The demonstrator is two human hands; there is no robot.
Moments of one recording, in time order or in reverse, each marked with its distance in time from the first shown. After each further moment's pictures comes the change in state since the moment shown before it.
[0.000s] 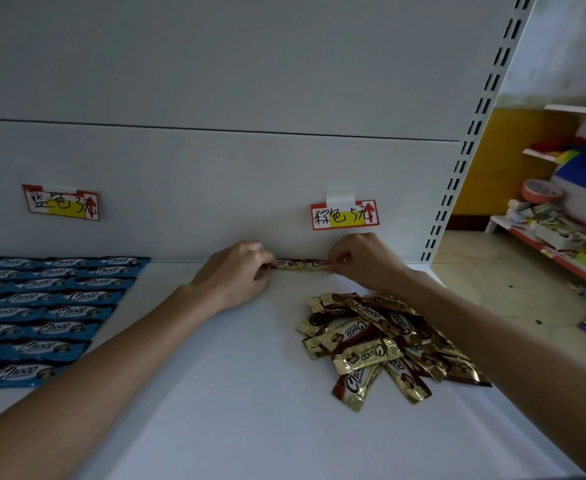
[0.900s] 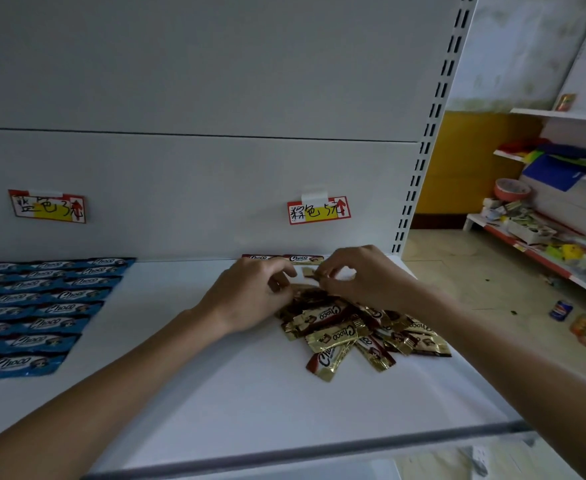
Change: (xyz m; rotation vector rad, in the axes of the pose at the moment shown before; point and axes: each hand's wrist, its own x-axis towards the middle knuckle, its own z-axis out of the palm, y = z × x) left_hand -0.031 0.060 0.000 -0.362 0.111 0.035; right_hand -0.072 -0.018 -0.029 0.163 -0.006 -0.098
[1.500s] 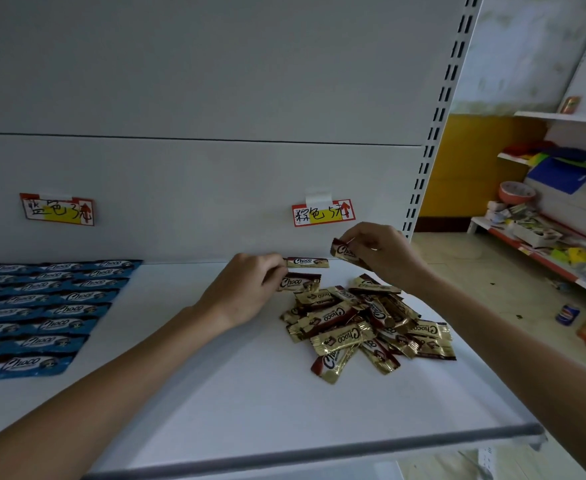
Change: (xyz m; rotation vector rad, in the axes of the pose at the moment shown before) left_hand 0.004 -0.006 -0.007 -0.007 0.046 0.008; right_hand 0.014 0.020 -0.010 0.204 0.268 0.197
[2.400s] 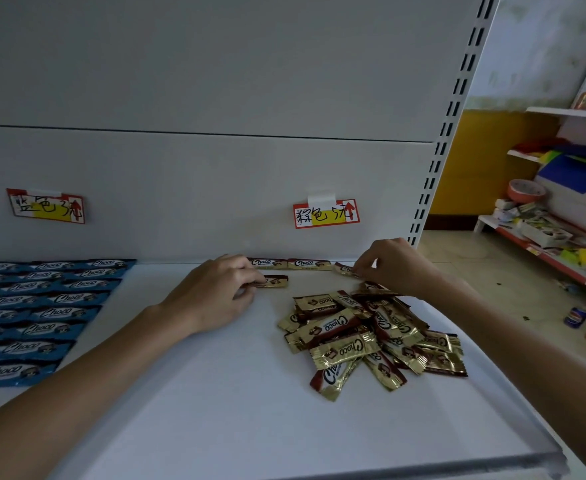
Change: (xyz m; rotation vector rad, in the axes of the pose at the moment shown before) left_hand -0.002 -0.039 -0.012 0.313 -0.115 0.076; right_hand 0.017 0.033 -0.004 -0.469 -0.242 -0.087
